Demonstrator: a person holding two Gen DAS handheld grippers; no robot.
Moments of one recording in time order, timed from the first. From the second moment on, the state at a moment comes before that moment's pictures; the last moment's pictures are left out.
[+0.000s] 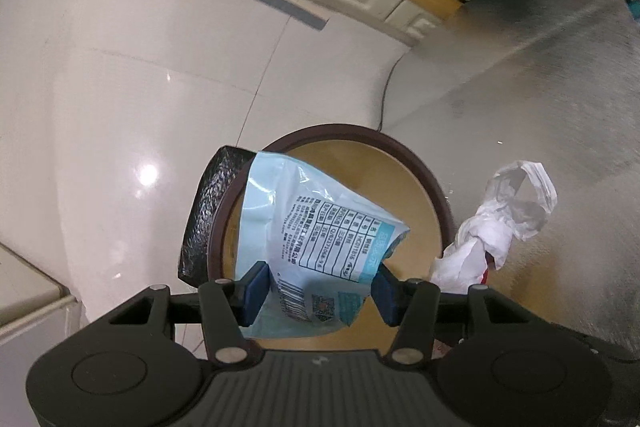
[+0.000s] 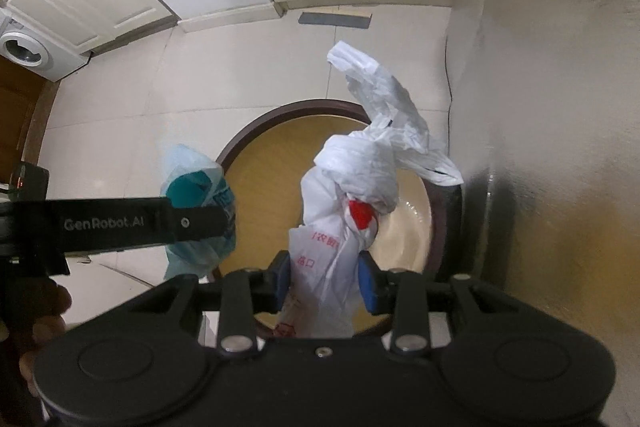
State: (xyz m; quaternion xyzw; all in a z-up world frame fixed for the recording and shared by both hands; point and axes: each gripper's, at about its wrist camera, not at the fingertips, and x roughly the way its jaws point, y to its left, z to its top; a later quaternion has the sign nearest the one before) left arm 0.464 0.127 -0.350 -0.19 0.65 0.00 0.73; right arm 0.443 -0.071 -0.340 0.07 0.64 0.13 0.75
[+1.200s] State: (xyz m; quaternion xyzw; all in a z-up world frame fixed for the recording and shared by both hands) left arm 0.458 0.139 -0.370 -0.16 0.70 0.03 0.70; right arm 0.432 -0.084 -0.362 0.05 0.67 0.10 0.74
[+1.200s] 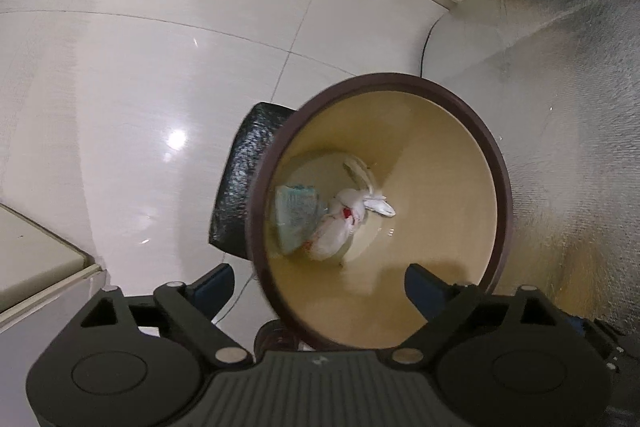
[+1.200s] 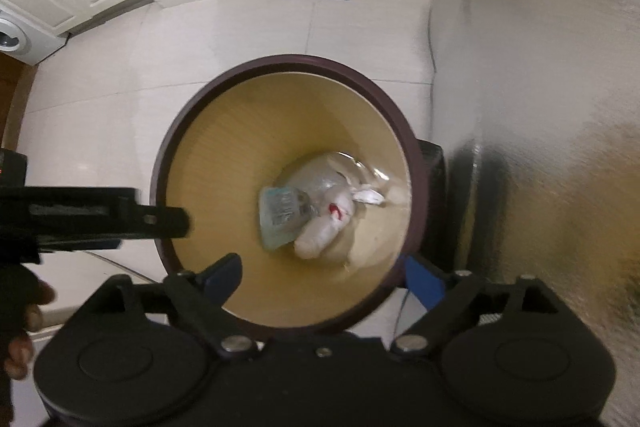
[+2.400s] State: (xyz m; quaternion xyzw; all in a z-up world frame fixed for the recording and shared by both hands) left arm 0.334 0.130 -0.202 -0.07 0.59 -0.01 0.80; right arm 0.340 -0.106 -0.199 0.03 0.56 0.07 0.82
